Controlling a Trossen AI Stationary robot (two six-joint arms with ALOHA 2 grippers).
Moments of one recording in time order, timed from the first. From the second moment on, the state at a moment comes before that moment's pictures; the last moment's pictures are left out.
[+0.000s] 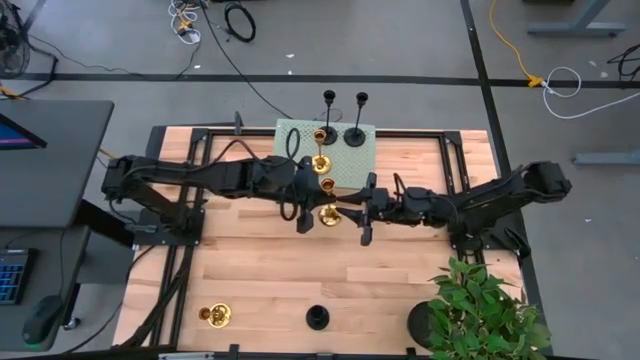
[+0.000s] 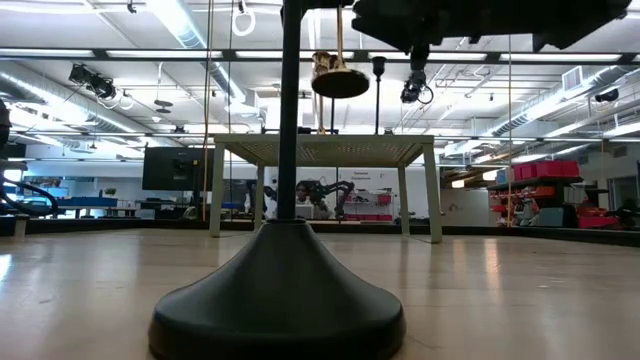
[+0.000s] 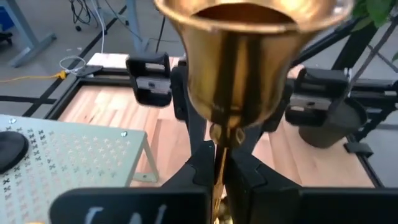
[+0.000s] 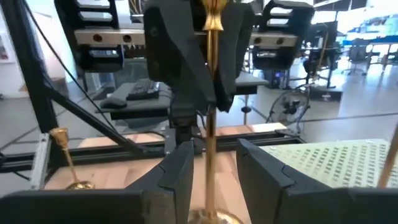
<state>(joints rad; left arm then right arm) -0.02 1.47 1.30 -0.19 -0.06 -0.06 0.14 1.37 0.64 0.77 0.24 0.01</state>
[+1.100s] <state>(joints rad) -0.02 1.47 1.30 -0.21 -0.06 0.05 0.09 1.49 0.74 0.77 0.24 -0.05</state>
